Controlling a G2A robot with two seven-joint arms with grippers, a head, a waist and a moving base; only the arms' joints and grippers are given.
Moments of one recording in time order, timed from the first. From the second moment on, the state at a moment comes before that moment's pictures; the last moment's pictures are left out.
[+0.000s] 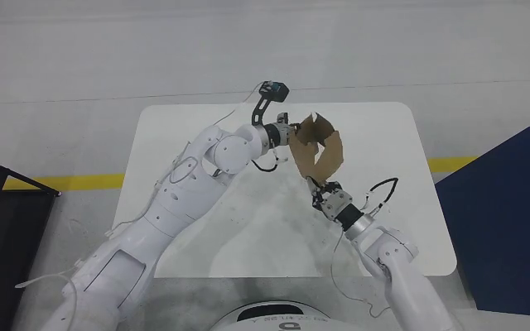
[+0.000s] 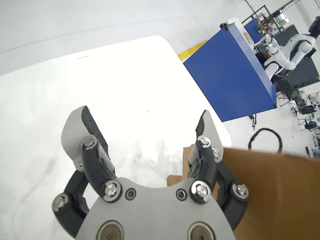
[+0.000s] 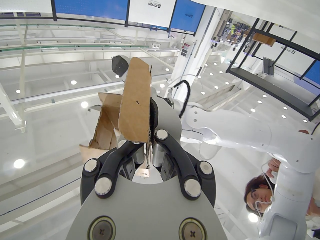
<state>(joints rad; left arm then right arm) 0.81 -1.35 -0.79 -1.38 0.44 -0.03 -0.61 -1.80 -1.24 1.38 -1.89 1.55 0.36 0.12</state>
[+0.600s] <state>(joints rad) 0.86 -1.34 -0.85 -1.42 0.47 -0.13 -0.60 -1.79 -1.24 1.42 -1.84 1.67 0.37 0.09</state>
